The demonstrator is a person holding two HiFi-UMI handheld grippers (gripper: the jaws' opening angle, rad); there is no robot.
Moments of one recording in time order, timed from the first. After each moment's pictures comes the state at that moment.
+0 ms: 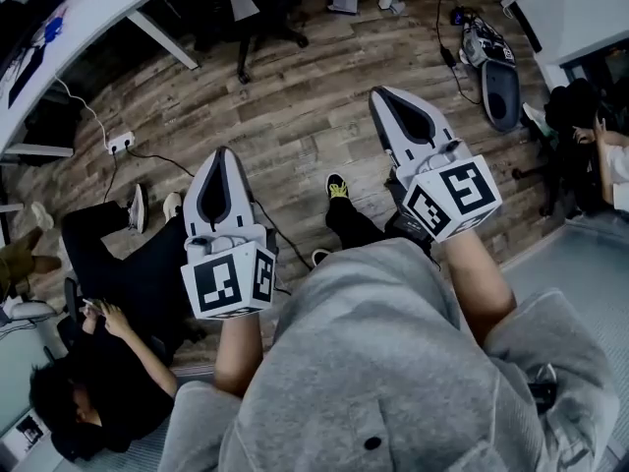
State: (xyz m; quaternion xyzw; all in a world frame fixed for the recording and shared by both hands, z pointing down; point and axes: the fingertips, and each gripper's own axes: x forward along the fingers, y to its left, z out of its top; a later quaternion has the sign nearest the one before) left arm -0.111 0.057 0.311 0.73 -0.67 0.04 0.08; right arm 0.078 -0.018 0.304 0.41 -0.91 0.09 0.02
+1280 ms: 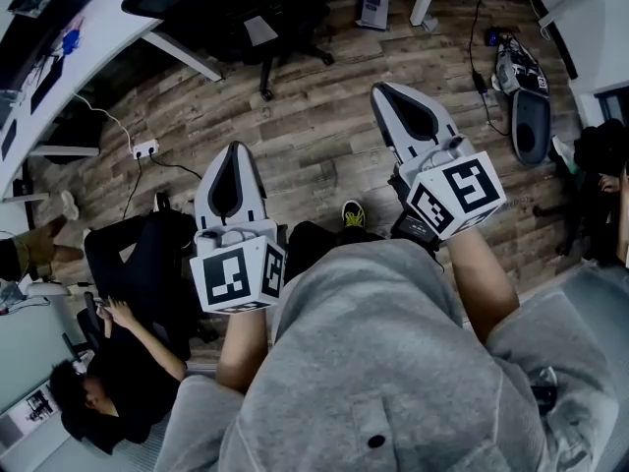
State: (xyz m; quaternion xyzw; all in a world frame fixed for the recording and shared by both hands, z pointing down) left arm -0.078 -0.098 0.299 0.72 -0.69 0.08 0.07; right arm 0.091 -0.181 0.302 0.36 -0.93 0.11 -0.02
